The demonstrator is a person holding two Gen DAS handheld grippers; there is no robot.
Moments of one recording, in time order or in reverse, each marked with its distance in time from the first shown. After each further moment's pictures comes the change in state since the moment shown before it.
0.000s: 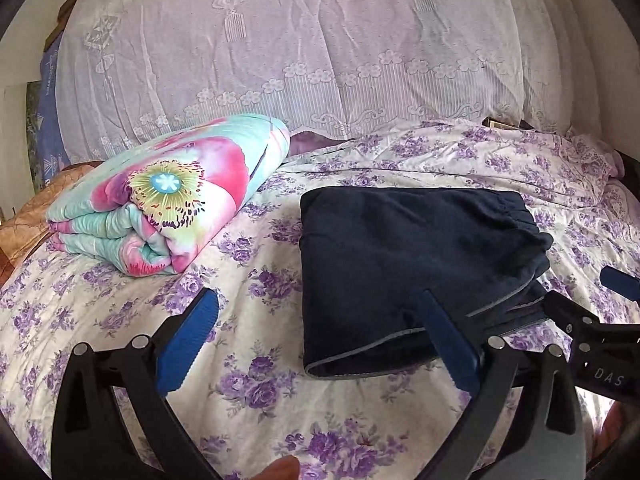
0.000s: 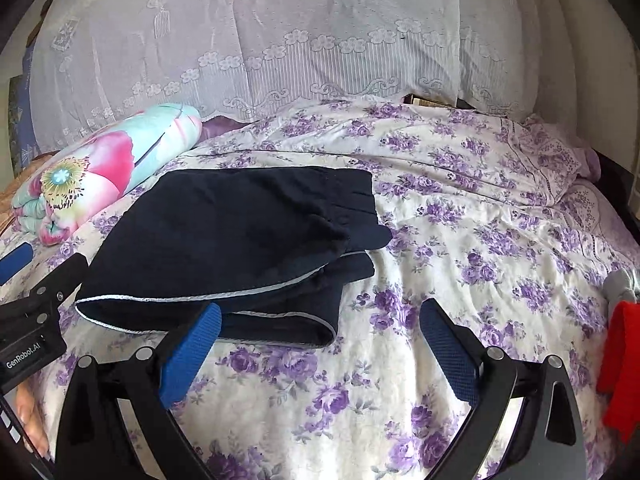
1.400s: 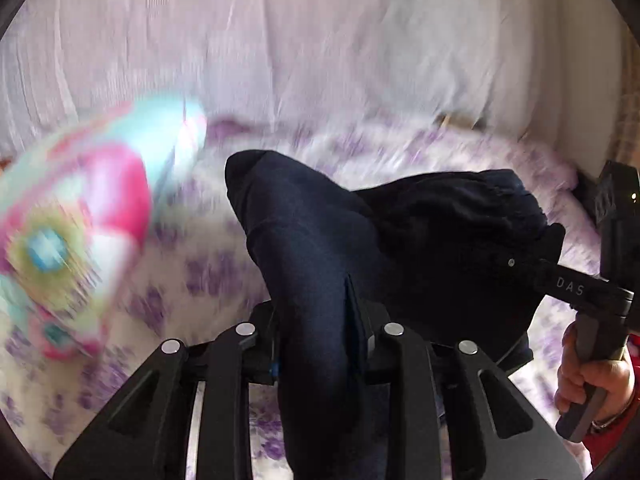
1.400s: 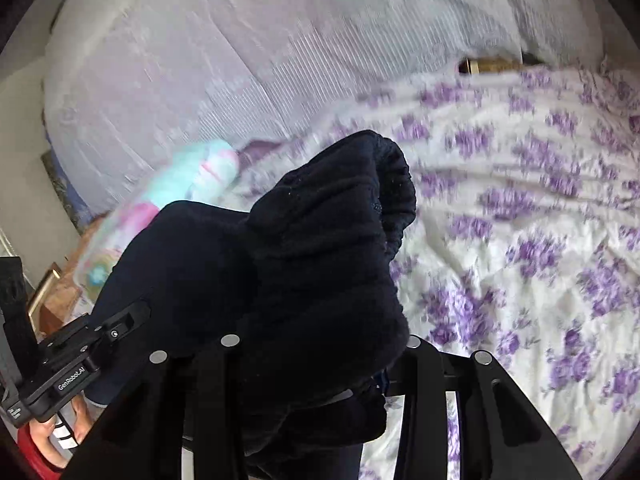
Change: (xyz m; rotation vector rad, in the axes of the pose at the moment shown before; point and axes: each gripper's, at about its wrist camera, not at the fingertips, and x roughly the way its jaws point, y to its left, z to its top) left arm 0.101 0.008 0.056 0.000 0.222 -0.309; right arm 0.102 -0.042 0.073 0.180 0.165 0.342
